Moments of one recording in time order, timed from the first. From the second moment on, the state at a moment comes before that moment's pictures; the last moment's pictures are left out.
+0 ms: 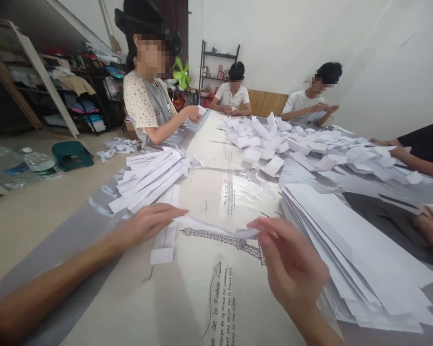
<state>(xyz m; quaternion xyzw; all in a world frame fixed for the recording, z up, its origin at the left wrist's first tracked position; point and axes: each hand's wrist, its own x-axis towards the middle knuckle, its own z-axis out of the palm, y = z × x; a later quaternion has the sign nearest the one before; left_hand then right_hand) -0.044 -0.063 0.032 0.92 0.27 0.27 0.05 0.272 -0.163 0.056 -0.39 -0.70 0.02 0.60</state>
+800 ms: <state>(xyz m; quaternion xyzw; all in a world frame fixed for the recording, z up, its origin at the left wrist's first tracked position) -0.146 0.011 -0.003 0.82 0.54 0.18 -0.08 0.460 -0.114 0.043 -0.78 -0.61 -0.08 0.09</state>
